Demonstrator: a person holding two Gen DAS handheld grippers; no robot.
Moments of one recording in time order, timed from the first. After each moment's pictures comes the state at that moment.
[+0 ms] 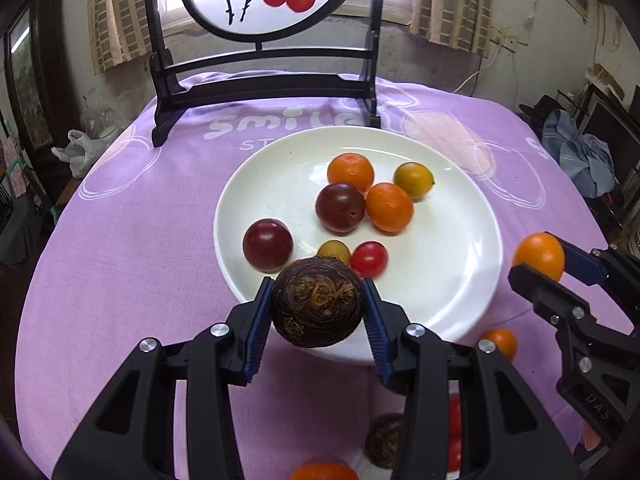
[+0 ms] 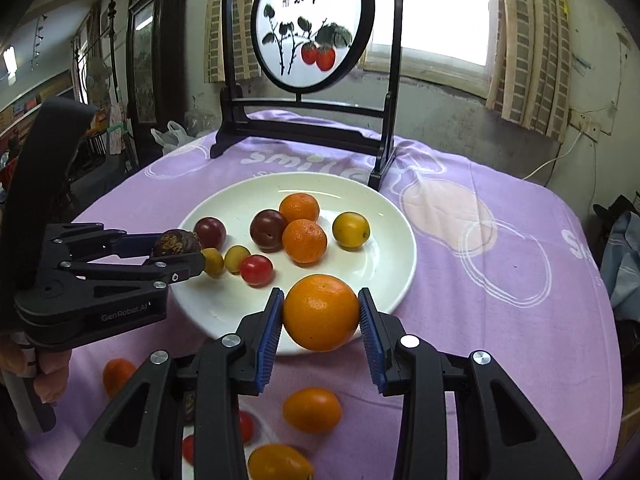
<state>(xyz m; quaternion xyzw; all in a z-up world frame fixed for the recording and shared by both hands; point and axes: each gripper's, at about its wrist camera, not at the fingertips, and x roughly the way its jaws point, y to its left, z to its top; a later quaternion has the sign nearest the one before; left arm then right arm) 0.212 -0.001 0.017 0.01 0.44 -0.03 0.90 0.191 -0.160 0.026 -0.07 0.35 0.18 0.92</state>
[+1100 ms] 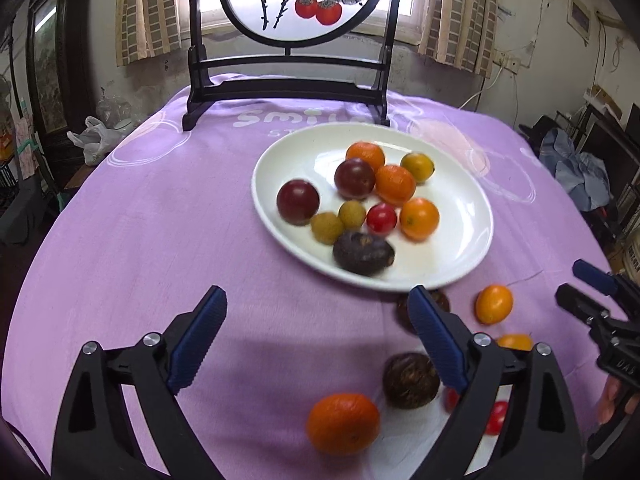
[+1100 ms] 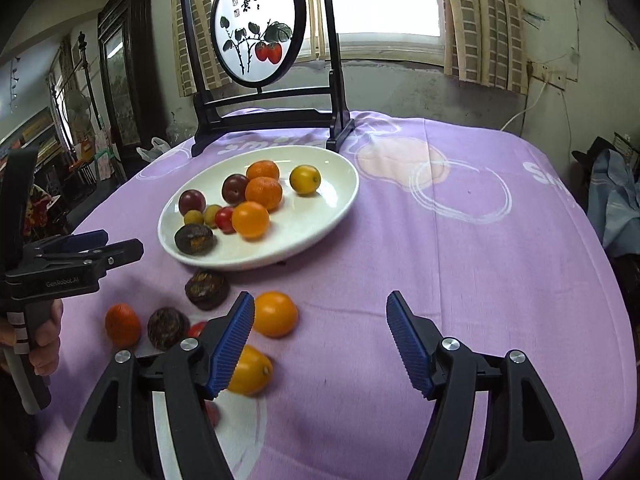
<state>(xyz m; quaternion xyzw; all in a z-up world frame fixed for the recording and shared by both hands) 0.144 0.023 0.012 -0.02 0.41 -0.02 0.91 0.127 -0.231 0.008 0.00 0.36 0.15 0.92</state>
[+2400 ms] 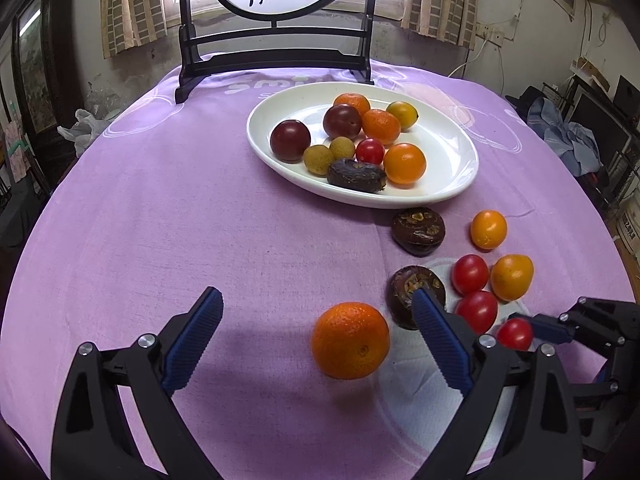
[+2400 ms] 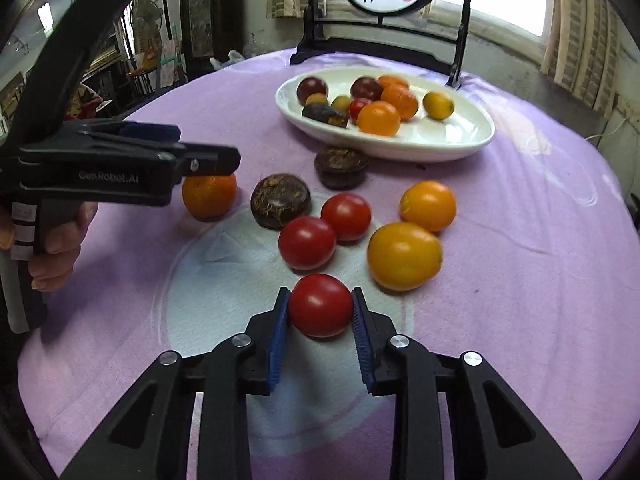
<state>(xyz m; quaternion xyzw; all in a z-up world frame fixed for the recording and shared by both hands) 0.105 0.025 -0.009 0.00 0.43 -0.04 0.90 0.065 -0.151 -0.029 -0.12 0.42 0.25 0.86</state>
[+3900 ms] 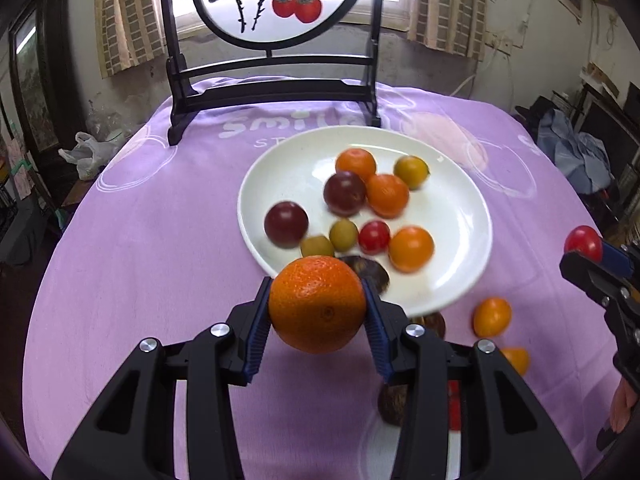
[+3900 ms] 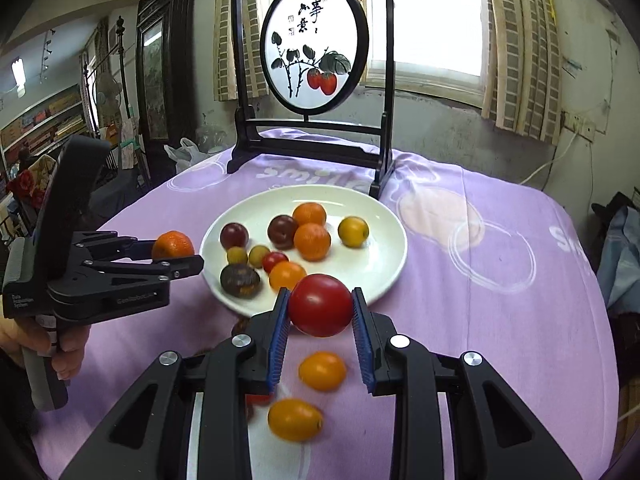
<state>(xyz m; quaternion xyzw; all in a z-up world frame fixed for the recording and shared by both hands) 0.179 0.012 0.028 0.01 0.42 -0.03 0.90 0.146 -0.182 0.052 -0.05 0.33 0.19 0.92</state>
